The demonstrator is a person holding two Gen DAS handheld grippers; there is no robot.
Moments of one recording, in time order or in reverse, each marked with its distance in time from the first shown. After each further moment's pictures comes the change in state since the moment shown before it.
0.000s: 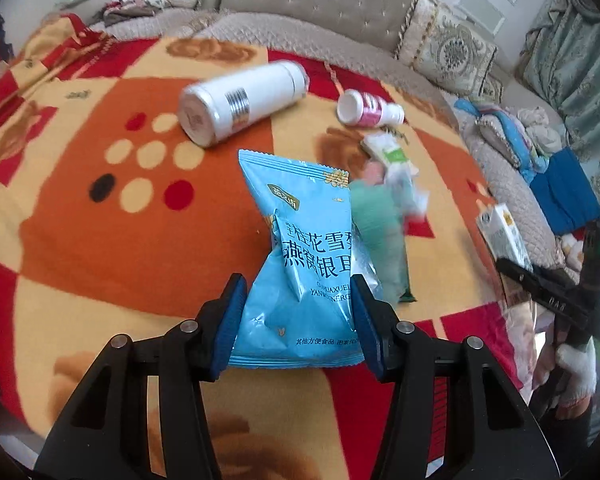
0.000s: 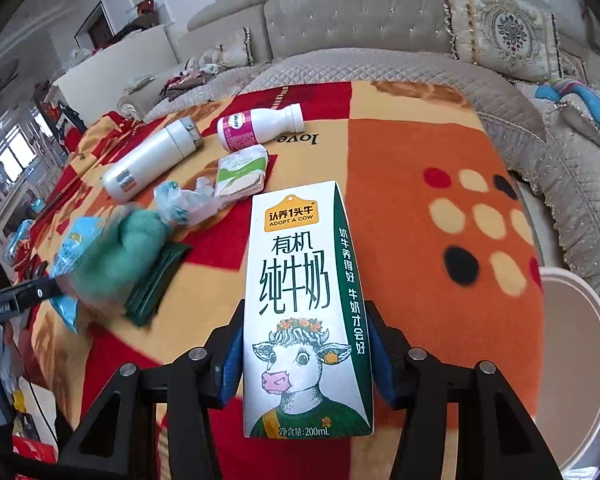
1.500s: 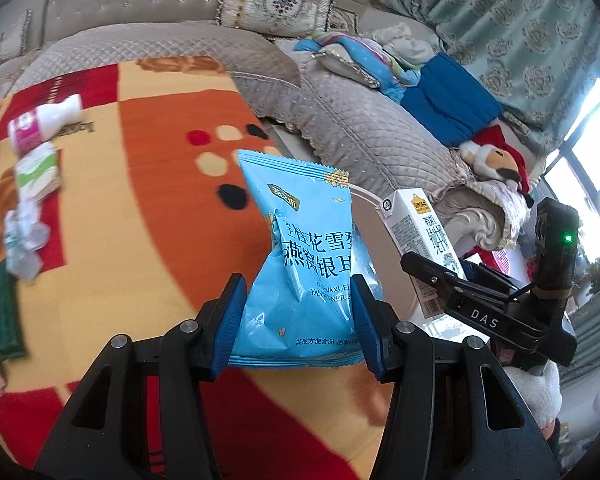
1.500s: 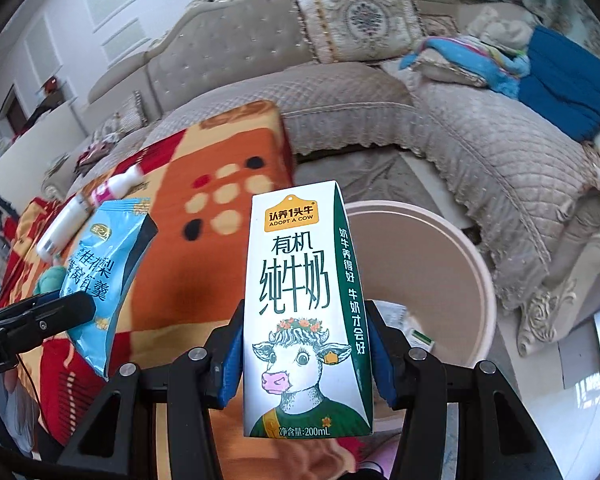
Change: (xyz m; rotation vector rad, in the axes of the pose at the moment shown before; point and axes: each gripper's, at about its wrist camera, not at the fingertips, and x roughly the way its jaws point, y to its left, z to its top) left arm 0.084 -0.306 -0.025 0.352 0.109 -0.343; right arm -0.102 -0.169 -0.080 0.313 -0.108 -0.231
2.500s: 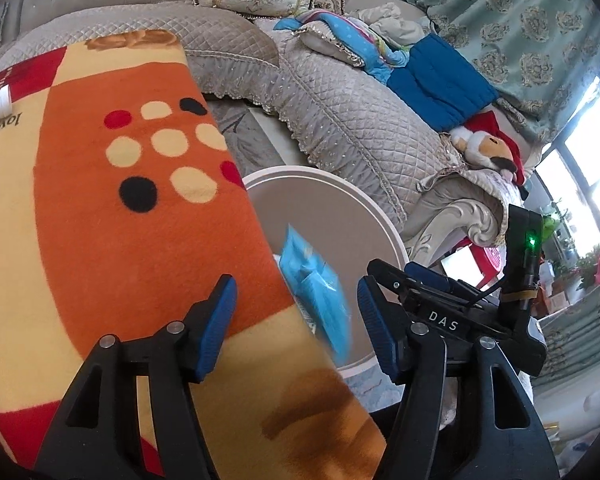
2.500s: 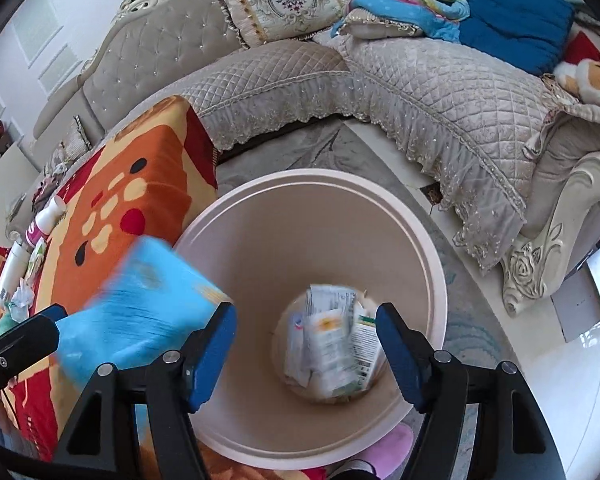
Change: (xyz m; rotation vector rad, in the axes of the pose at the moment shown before) left arm 0.072 -0.038 0.014 0.001 0.057 -0.050; right arm 0.046 -0.072 -0.005 0.173 0.064 -0.076
